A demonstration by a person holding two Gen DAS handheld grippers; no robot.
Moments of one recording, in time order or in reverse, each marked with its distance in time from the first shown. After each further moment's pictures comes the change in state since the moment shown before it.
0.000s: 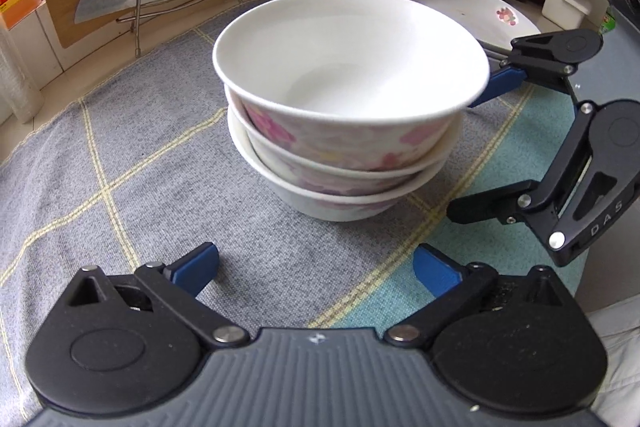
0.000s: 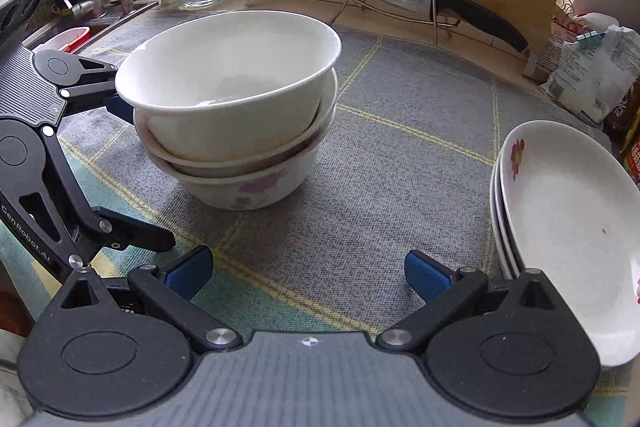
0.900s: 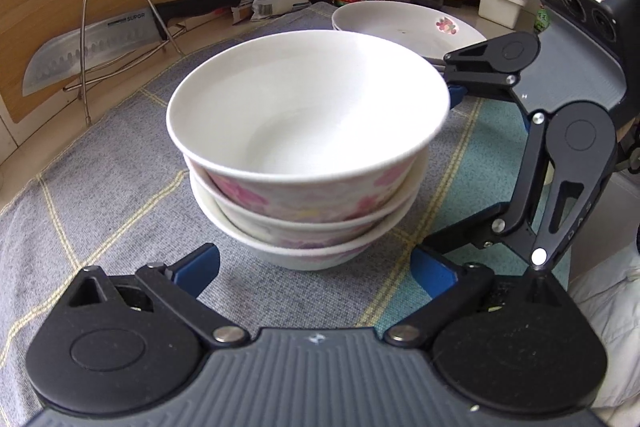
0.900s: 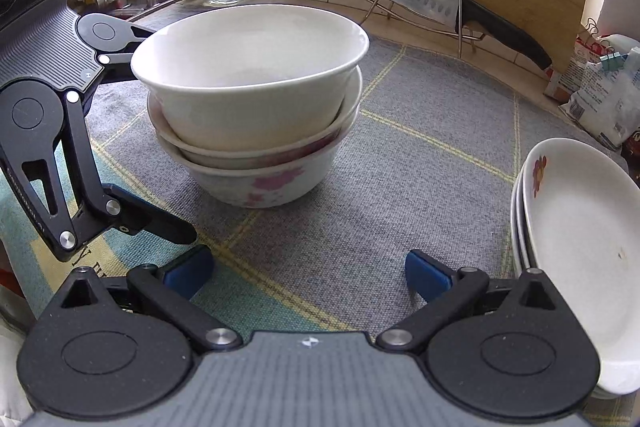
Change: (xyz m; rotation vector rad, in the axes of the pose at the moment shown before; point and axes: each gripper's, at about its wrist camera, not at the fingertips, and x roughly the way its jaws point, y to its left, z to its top) left arm 0.002 0.008 0.011 0.210 -0.123 -0.139; right arm 0.005 0.001 -0.004 -0.070 -0.032 0.027
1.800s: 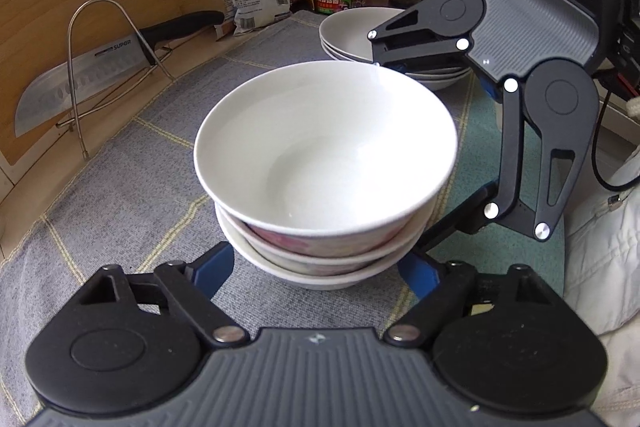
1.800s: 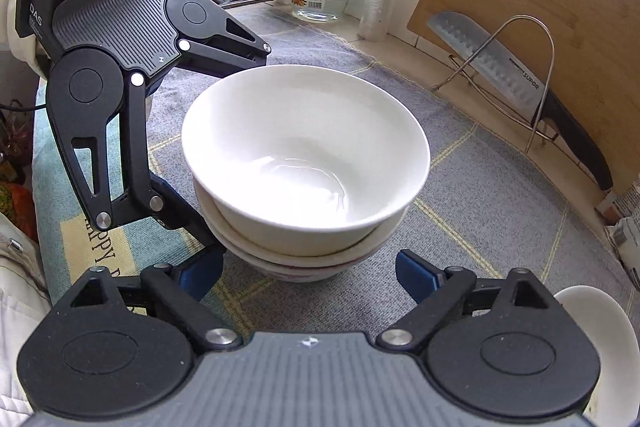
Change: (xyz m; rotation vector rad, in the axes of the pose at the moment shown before) left arm -0.009 0.011 0.010 0.095 0.009 -0.040; right arm -0.003 0.002 0.043 -0.309 -0.016 0.160
